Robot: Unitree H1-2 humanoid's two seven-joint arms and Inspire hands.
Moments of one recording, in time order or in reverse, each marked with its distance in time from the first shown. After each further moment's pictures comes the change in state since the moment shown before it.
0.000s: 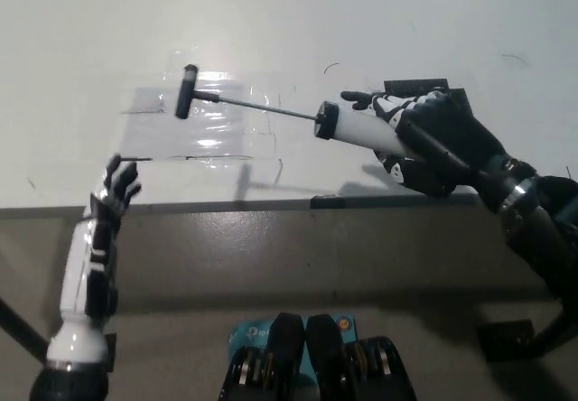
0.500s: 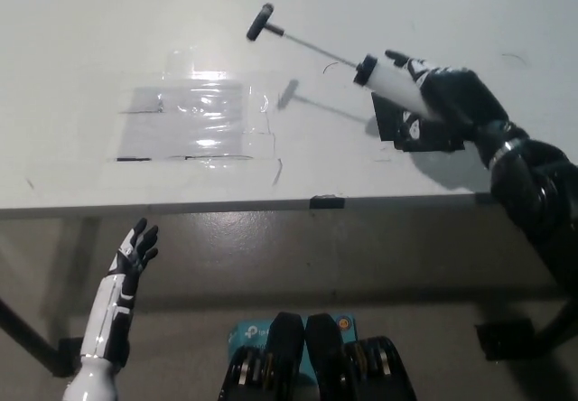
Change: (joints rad) left_arm 0.111 0.027 -0.044 0.201 0.033 -0.071 -0.003; right_arm -0.121 0.089 0.013 0.580 -0.005 -0.103 -0.248
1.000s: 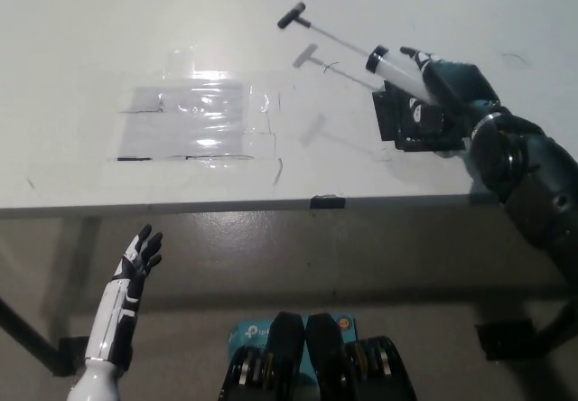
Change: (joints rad) left_arm -0.003 0.005 -0.010 0.069 0.010 -0.018 0.000; right_arm -0.256 0.110 0.025 0.602 0.015 -0.034 -0.142
